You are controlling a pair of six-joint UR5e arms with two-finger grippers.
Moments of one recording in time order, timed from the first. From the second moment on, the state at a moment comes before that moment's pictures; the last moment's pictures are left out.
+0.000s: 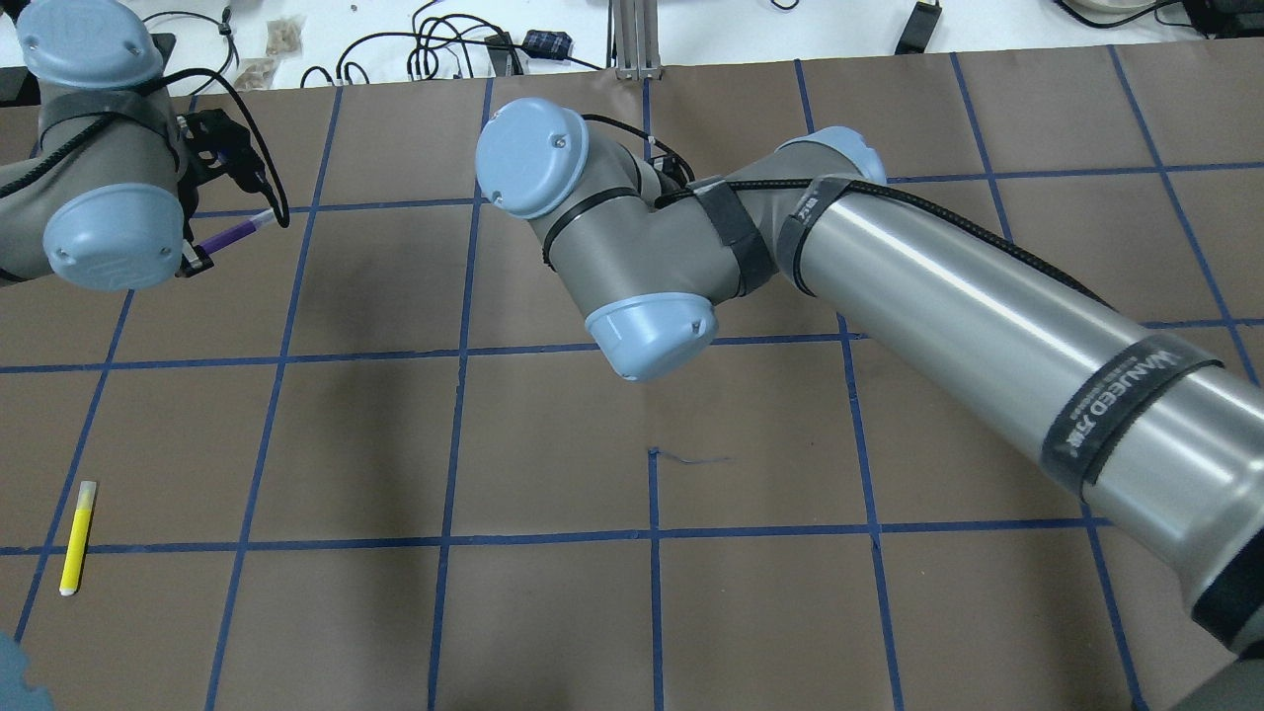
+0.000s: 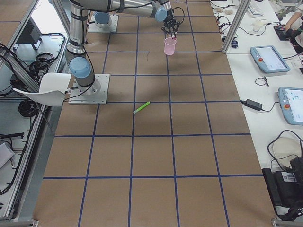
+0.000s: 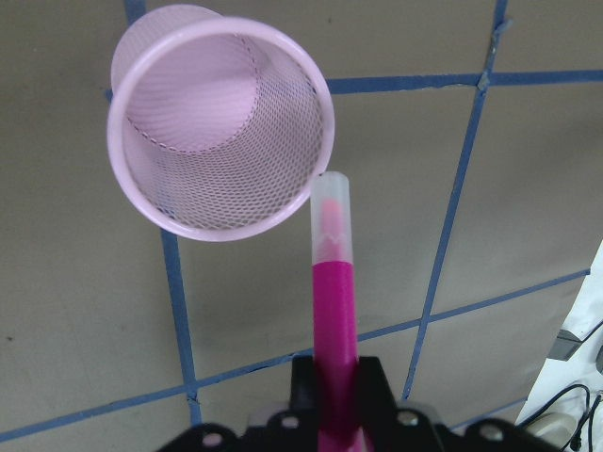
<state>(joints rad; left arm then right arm) -1.34 -1.81 -1.75 -1.00 1.99 1.13 2.09 -1.13 1.56 -2.15 -2.13 -1.07</state>
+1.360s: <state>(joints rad) -1.54 -1.79 -1.74 -1.00 2.04 1.15 2.07 -1.15 1.56 -2.17 -2.06 -1.08</state>
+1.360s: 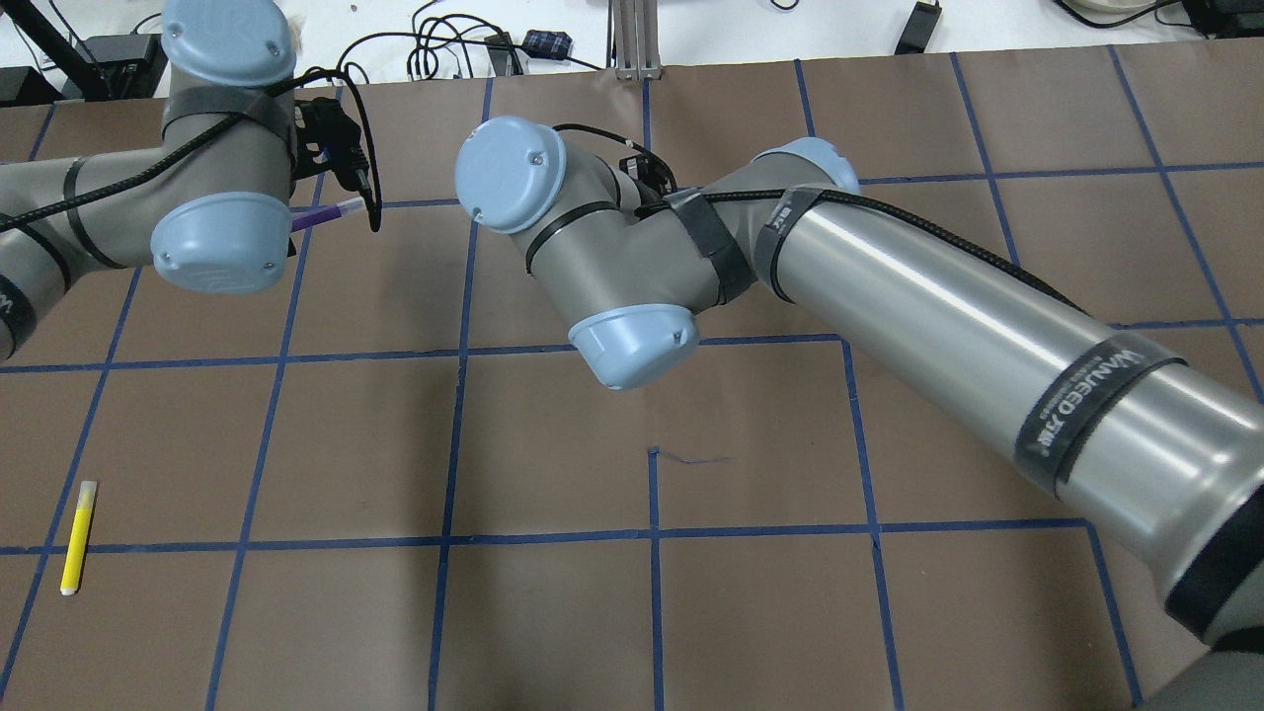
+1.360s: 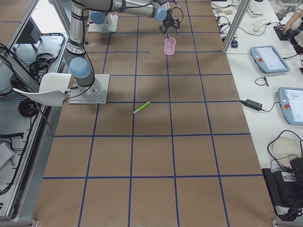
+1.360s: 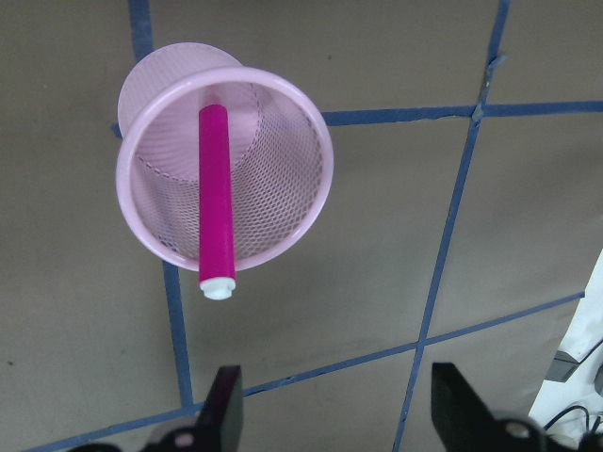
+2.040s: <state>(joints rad) -1.71 -1.81 -1.66 -1.14 2.08 1.15 1.74 -1.36 1.57 -2.03 -1.76 -1.07</state>
